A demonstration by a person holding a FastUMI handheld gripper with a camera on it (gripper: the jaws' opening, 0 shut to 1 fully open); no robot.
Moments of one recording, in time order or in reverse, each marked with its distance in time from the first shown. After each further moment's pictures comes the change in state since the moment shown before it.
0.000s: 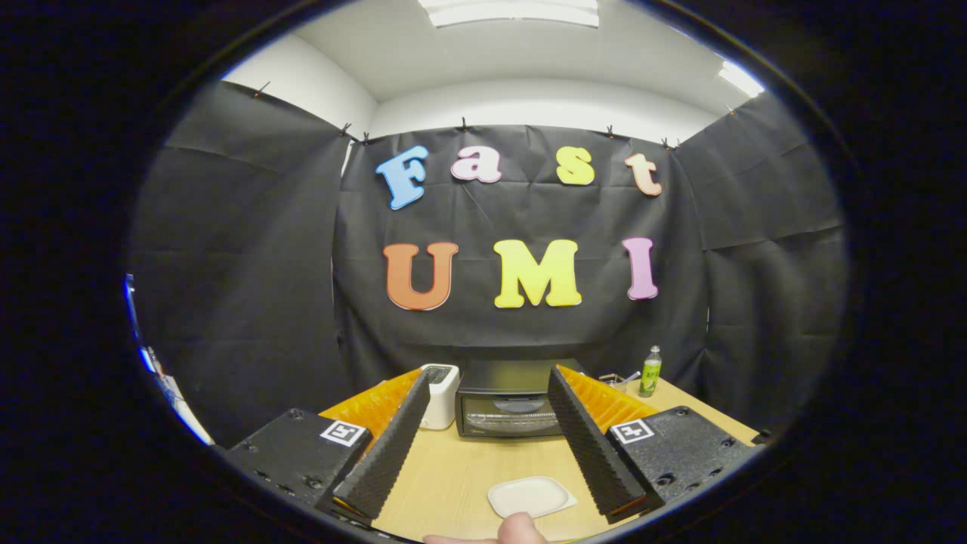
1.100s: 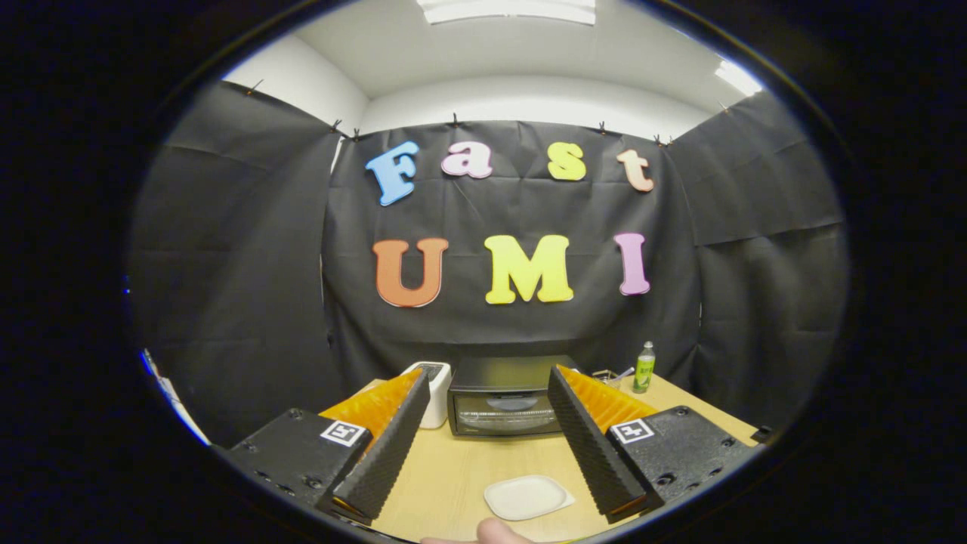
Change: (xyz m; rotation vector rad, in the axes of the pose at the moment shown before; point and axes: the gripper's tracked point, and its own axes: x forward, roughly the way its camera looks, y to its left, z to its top) arm 0.005 -0.003 0.000 -0.007 -0.004 -0.025
